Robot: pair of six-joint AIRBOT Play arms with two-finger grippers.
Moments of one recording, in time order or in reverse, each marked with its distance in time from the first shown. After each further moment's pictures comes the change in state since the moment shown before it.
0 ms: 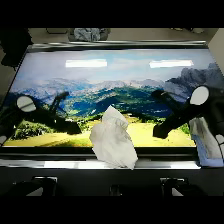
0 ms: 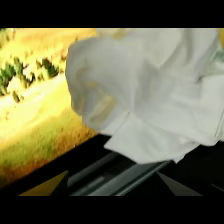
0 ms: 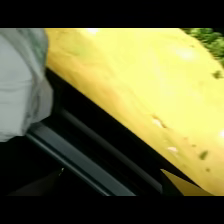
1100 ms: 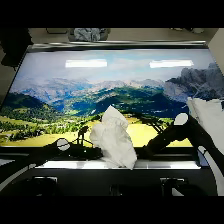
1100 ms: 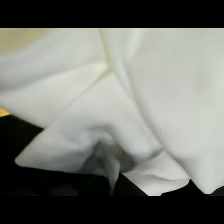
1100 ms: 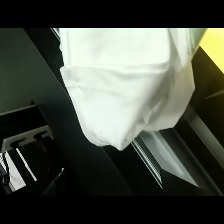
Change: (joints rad) left arm -0.455 -0.058 -0.508 -0.482 0.726 -0.108; right arm 0.000 -0.022 -0.422 0.346 -0.103 -0.177
